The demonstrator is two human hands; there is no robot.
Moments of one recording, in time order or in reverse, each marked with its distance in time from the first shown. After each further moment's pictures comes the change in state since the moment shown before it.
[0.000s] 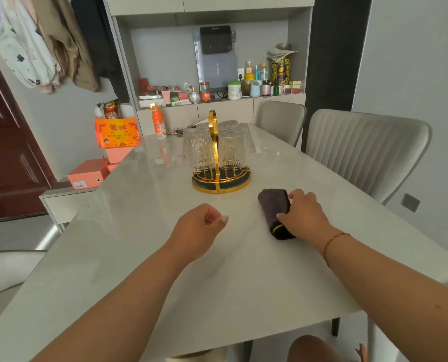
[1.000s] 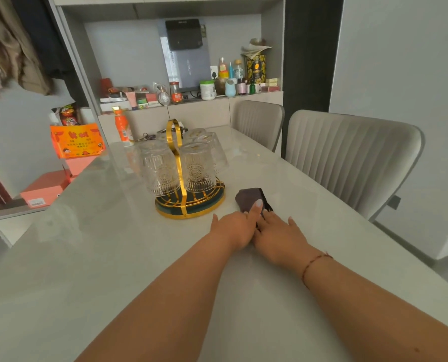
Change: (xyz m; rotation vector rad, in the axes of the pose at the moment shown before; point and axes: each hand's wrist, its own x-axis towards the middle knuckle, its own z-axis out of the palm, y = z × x) left_hand 0.141 0.073 0.118 0.269 -0.380 -0.021; right_hand 0.089 0.033 0.036 -0.378 -0.214 -0.225
